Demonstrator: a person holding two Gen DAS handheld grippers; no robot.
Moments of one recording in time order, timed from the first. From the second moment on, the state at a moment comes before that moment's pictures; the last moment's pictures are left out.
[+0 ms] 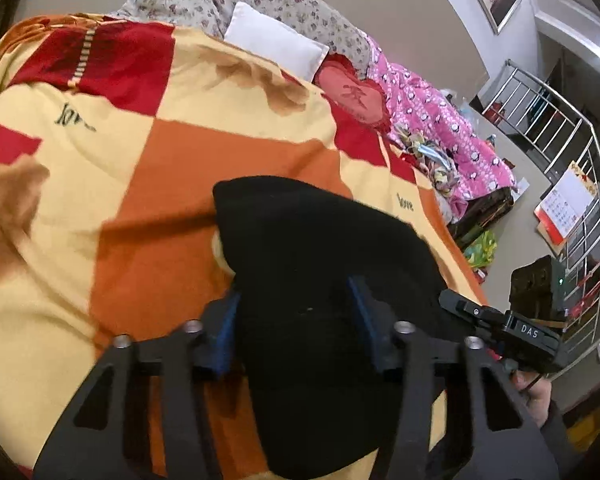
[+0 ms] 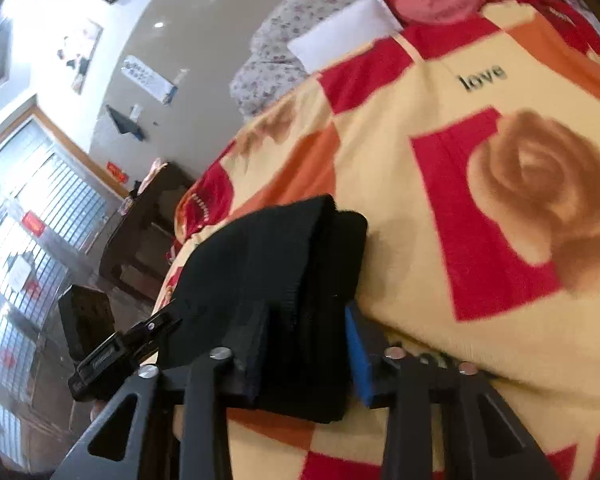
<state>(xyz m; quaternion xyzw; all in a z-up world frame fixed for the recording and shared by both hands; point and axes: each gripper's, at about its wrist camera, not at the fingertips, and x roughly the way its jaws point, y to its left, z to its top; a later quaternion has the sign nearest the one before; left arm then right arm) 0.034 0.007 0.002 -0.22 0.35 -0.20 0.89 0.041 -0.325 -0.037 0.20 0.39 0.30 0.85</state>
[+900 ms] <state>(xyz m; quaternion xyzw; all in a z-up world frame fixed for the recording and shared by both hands) 0.009 -0.037 0.018 -0.03 0.38 -0.01 0.92 -0.025 -0.276 -0.013 -0.10 0.24 0.18 0.95</state>
